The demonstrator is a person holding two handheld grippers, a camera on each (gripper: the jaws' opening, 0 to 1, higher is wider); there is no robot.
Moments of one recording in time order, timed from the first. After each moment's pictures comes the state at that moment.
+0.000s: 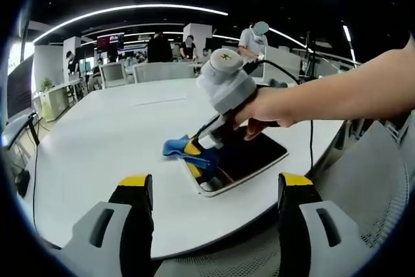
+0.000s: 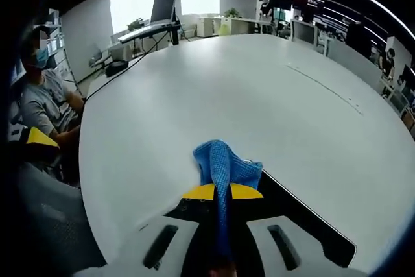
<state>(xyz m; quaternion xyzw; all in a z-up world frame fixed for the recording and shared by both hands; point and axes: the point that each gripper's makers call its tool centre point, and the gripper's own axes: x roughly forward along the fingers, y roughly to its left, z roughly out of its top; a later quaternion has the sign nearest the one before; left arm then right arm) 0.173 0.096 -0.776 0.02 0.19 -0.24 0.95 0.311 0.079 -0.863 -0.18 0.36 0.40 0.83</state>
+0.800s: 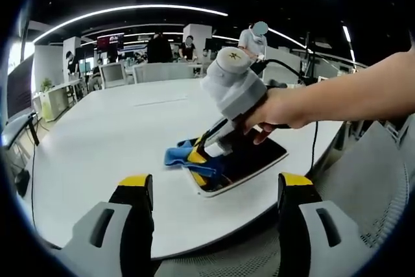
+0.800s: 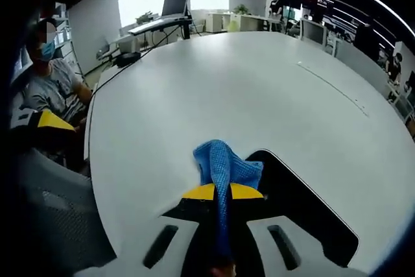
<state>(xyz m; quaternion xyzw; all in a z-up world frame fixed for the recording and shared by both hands) 0.173 0.096 -0.775 0.02 0.18 -0.24 0.95 0.302 0.079 -0.870 -0.20 0.36 0.41 0.81</state>
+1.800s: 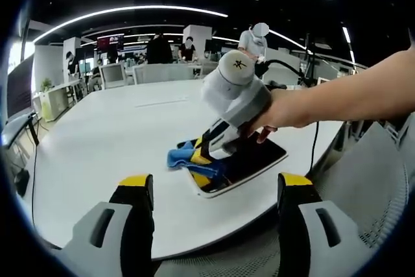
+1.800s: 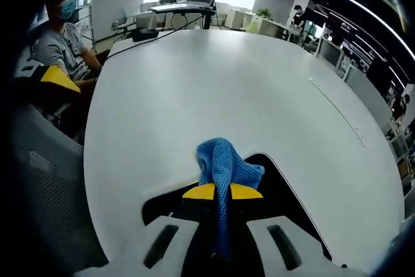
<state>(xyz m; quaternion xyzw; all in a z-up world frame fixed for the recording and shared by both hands) 0.172 0.096 -0.775 0.01 0.18 -0.24 0.95 0.288 0.074 -0.863 -0.30 0.32 0.44 0.79</state>
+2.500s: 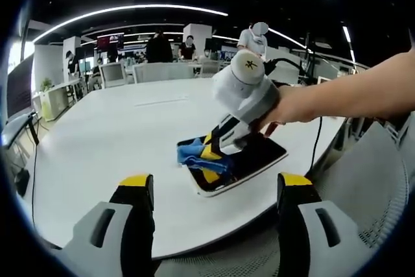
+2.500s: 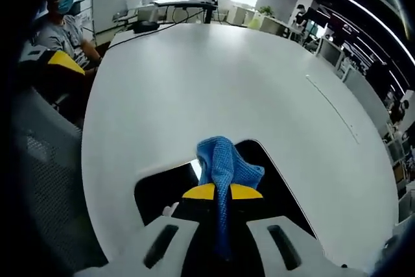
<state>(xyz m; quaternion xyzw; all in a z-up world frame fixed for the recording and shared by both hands) 0.171 0.096 -0.776 0.01 0.18 -0.24 0.95 0.290 0.051 -0.864 -0.32 0.33 0.43 0.78</state>
